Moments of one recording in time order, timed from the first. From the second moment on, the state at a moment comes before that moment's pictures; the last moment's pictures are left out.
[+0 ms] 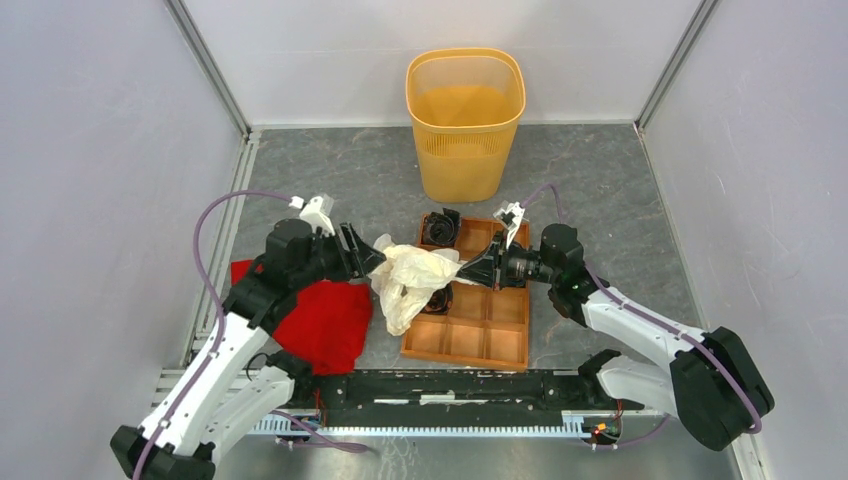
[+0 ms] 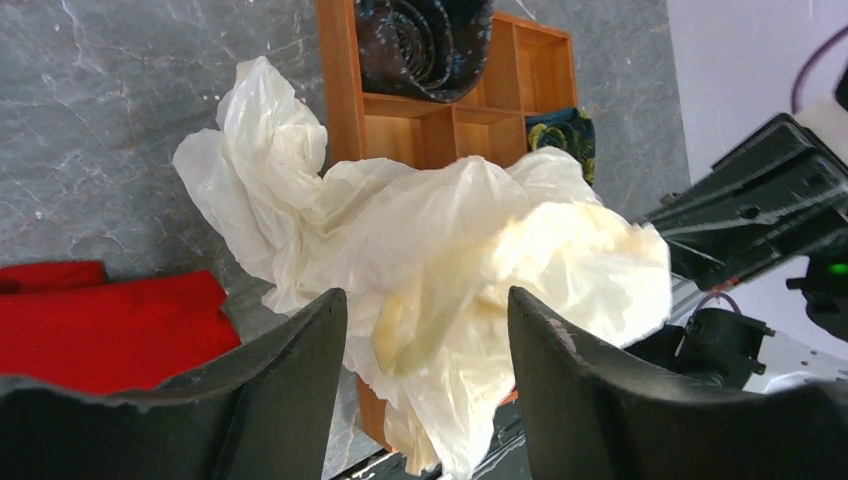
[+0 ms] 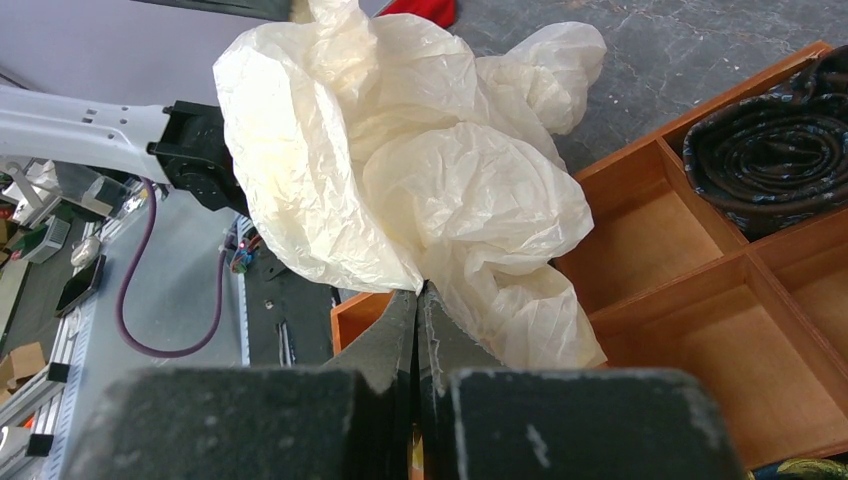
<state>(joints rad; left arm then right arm) -0.43 0.73 0.76 -0.53 0.21 -0.62 0.54 1.12 0.46 0.48 -0.75 0.42</state>
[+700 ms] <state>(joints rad) -0.43 0.72 1.15 -0.55 0.15 -0.56 0.62 1.29 0.88 0.19 -0.48 0.34</state>
